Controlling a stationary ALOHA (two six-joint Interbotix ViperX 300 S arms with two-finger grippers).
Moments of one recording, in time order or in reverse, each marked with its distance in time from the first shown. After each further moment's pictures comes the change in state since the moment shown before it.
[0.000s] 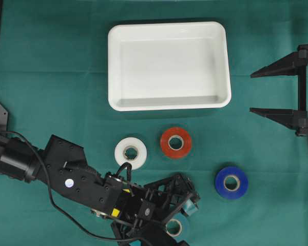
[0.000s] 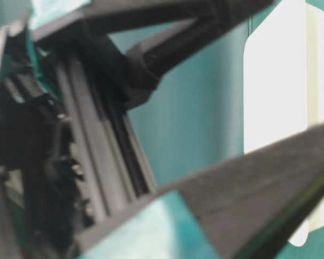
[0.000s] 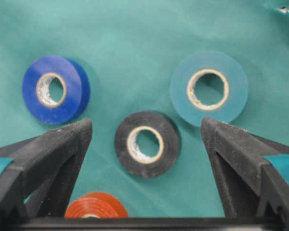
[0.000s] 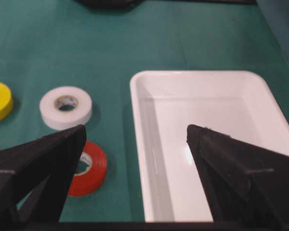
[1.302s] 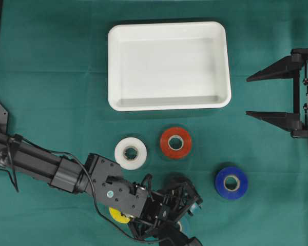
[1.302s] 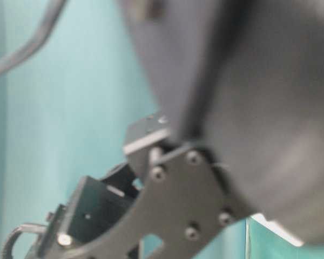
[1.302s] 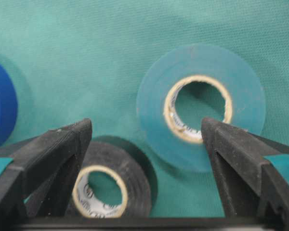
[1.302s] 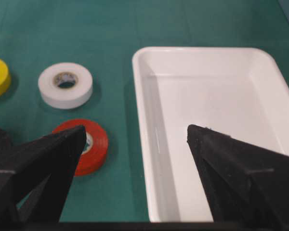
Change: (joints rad) left arm 0.000 0.235 0.017 -0.003 -0.170 0.005; right arm 0.002 0.038 0.006 -0.003 0.023 -0.002
